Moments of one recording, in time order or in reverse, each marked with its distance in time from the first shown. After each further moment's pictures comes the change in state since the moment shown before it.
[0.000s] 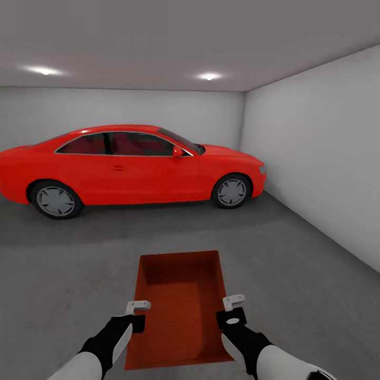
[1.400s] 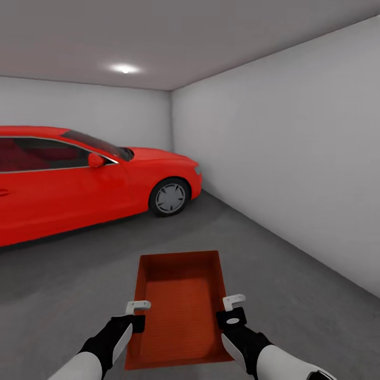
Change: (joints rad) left arm 0.000 0.000 -0.001 0.000 0.002 0.000 0.001; right arm 0.000 -0.001 0.001 -0.001 -0.001 0.001 0.000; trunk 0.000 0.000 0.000
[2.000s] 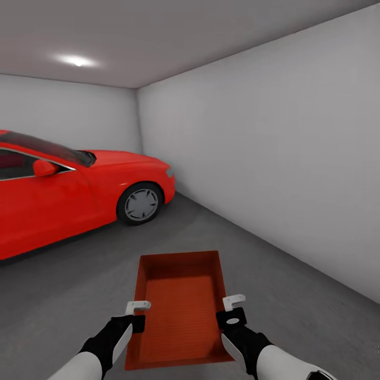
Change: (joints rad) left arm 0.000 0.000 0.000 0.001 0.000 0.000 0.000; right arm 0.000 0.000 0.000 0.001 0.000 0.000 0.000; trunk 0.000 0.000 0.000
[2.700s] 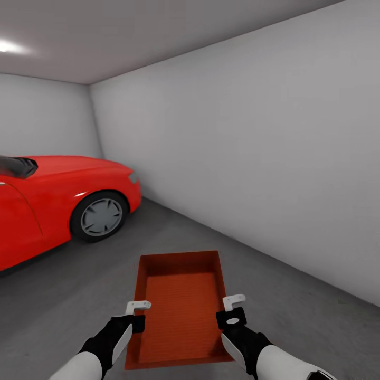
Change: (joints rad) left arm 0.000 0.000 0.000 0.000 0.000 0.000 0.000; right arm 0.000 0.000 0.000 0.000 0.000 0.000 0.000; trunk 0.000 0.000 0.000
